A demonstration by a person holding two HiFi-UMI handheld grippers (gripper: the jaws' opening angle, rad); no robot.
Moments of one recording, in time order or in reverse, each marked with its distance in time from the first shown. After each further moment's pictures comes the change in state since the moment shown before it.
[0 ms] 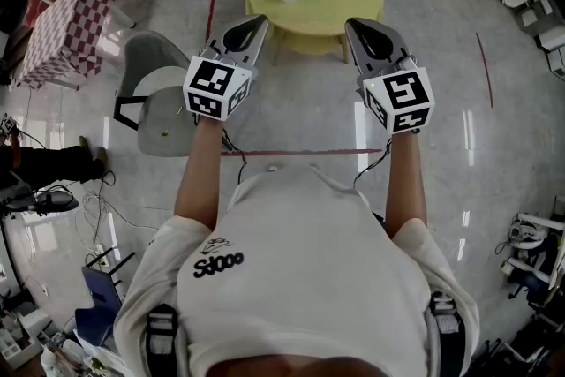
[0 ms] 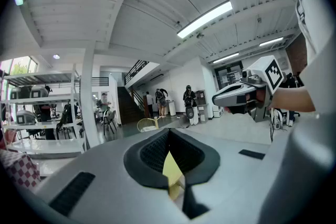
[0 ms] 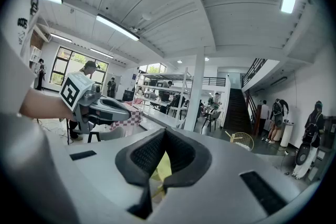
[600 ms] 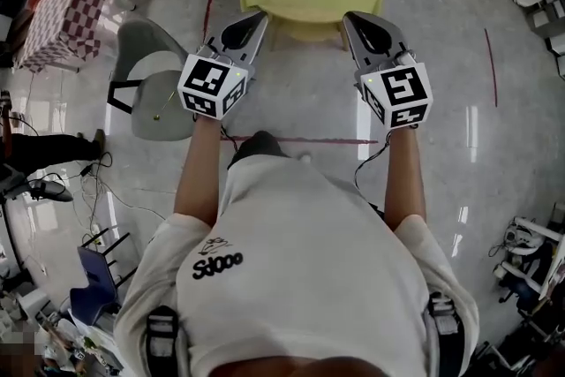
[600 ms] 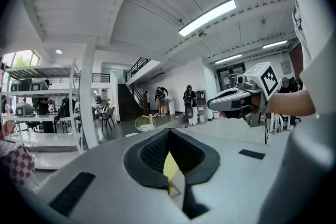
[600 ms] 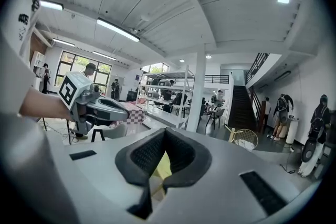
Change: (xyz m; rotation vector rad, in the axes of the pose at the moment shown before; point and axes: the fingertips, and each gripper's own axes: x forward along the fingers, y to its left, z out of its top) left arm 0.034 -0.039 -0.011 -0.040 -0.004 -0.003; right arm -0.010 -0.037 -0.038 0.020 0.001 0.046
